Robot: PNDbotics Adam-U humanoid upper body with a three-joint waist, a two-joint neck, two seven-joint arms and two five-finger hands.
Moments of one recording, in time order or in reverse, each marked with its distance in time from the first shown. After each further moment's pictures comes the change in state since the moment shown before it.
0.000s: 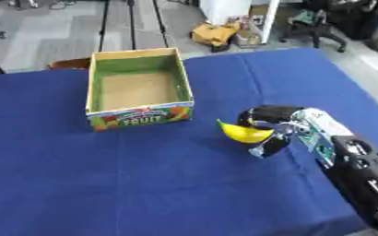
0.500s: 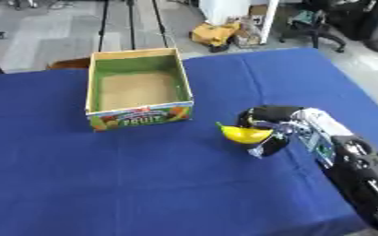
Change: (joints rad) left arm 0.000 0.000 0.000 0.000 0.000 0.000 0.000; right arm 0.001 0.000 0.000 0.000 0.000 0.001 0.000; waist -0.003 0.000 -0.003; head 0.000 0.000
